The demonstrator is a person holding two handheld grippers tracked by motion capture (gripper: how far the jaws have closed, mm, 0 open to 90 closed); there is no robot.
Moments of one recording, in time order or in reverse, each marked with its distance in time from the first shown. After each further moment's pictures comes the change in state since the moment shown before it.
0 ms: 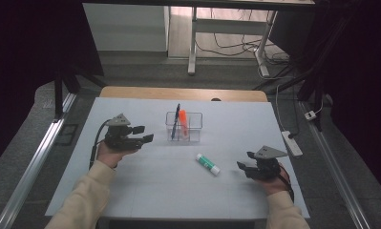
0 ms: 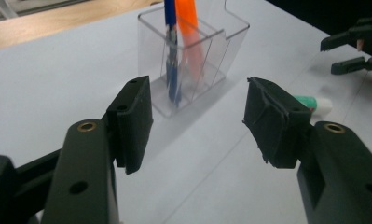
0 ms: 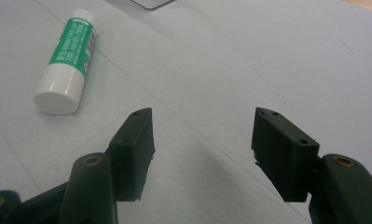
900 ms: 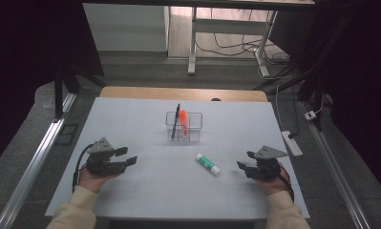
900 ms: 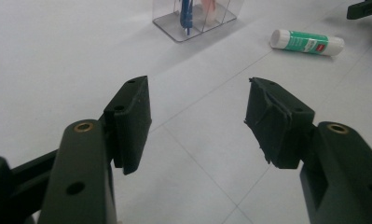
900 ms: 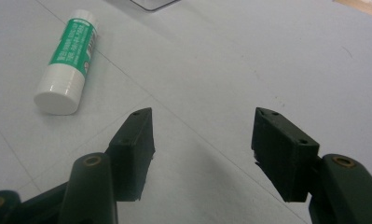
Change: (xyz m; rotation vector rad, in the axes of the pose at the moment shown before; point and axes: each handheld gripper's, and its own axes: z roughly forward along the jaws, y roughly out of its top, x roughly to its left) left arm -0.010 -0.065 -0.034 0.033 0.056 -0.024; right arm 0.000 0.000 0.000 -0.004 -0.002 -0.015
